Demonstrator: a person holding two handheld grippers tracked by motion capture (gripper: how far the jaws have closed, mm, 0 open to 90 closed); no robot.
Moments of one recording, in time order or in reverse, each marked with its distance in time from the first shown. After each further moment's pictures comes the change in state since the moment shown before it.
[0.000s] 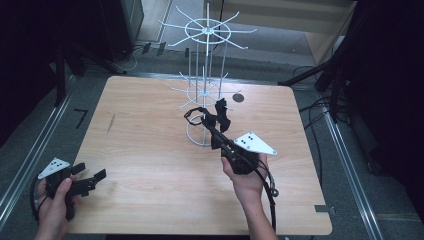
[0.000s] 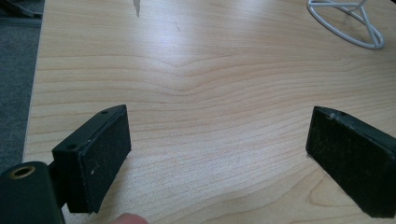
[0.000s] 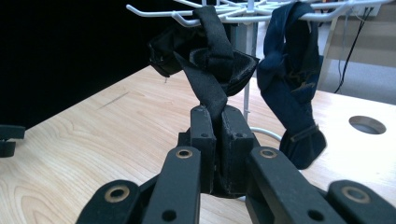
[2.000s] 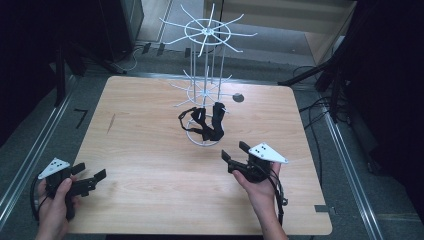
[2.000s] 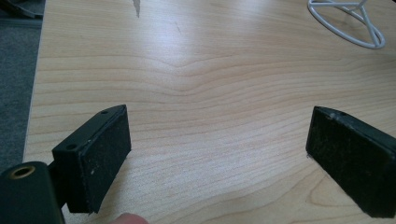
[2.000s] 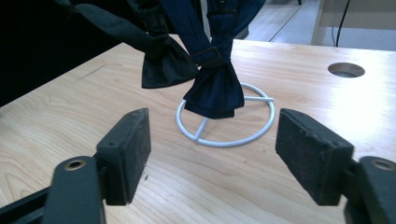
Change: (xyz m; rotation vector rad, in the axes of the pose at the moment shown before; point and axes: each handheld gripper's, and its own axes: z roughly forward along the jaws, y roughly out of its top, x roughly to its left) left arm -0.001 0.000 0.000 0.002 0.004 0.005; right arm -0.040 -0.046 -0.014 0.066 -0.024 0.064
